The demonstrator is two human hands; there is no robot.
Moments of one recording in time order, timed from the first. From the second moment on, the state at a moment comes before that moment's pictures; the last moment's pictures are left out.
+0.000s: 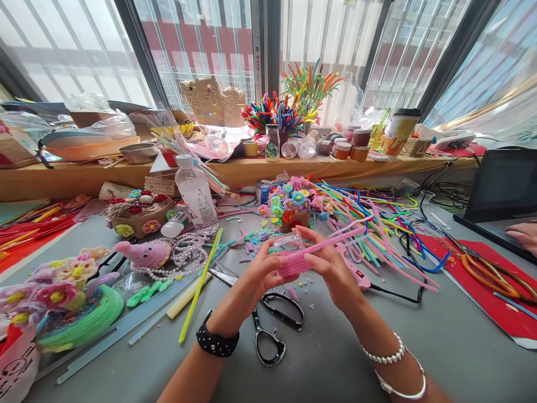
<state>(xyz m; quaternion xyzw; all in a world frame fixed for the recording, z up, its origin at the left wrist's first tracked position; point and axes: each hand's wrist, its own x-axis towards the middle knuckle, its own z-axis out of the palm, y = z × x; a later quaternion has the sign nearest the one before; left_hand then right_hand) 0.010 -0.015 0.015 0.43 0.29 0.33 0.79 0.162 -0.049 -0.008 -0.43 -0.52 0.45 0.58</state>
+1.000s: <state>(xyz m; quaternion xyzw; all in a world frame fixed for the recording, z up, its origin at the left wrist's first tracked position) 0.014 -0.014 0.009 0.48 0.34 0.35 0.73 0.161 -0.048 -0.011 -0.49 -0.58 0.32 0.57</state>
